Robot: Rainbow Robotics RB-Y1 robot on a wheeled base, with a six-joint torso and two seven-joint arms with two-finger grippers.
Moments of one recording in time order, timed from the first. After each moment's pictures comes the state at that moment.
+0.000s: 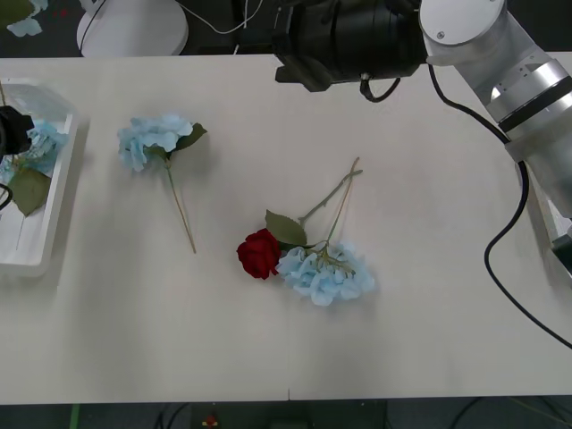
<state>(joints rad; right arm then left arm) -1.00 -0.51 0.42 -1.32 -1.46 0.93 1.05 -0.38 0.55 0.50 -1.47 0.91 1.05 -1.98</state>
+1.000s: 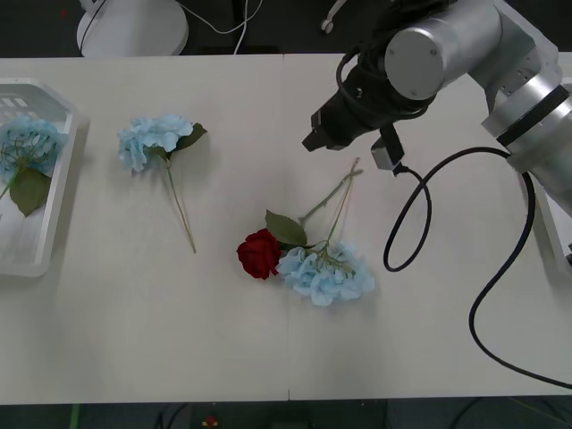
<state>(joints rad) -1.00 -0.56 0.59 -1.39 -0.96 1.26 -1.41 -0.28 0.58 0.61 -1.41 0.32 1.06 -1.92</state>
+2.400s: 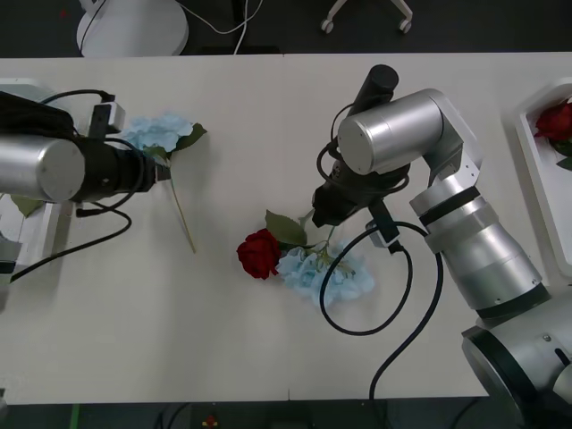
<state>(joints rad) -0.73 -0.17 0.26 -1.34 -0.39 1.57 -1.41 -0.39 0.45 -0.03 -1.72 0.48 1.27 -1.36</state>
